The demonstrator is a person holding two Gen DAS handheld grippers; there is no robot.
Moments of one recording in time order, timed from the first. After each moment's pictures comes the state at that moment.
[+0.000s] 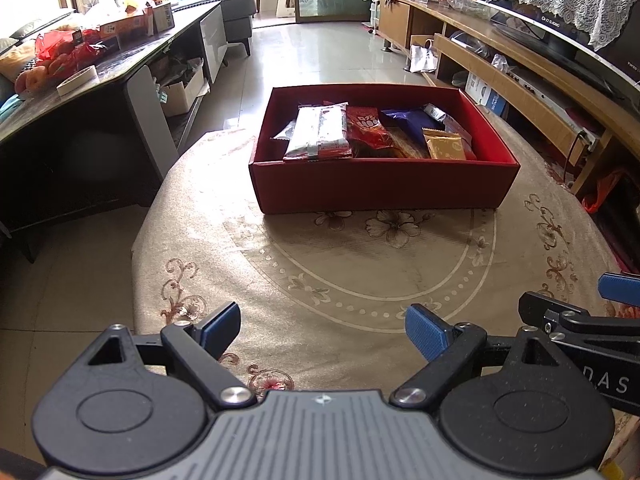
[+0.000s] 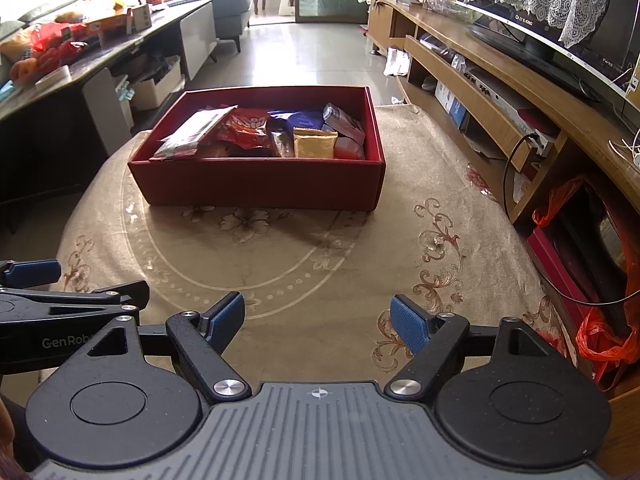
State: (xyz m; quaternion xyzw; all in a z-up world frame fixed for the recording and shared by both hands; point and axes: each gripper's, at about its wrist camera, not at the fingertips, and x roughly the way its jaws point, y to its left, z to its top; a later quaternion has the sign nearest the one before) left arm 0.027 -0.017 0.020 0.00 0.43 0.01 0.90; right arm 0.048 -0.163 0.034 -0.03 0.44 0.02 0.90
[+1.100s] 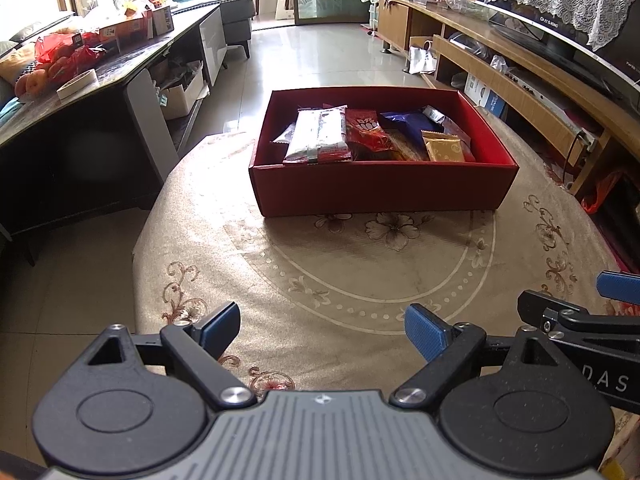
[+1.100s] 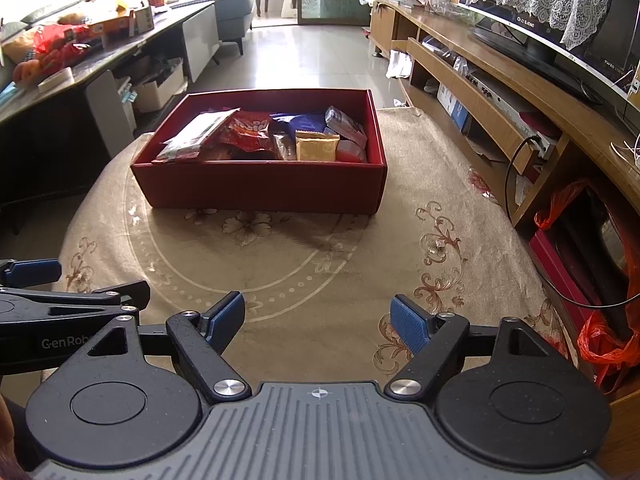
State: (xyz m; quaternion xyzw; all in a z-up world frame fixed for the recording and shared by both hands) left arm 0.028 -0.016 0.022 0.01 0.43 0.01 0.90; right arm 0.048 -0.164 0.036 -0.03 0.43 0.02 0.90
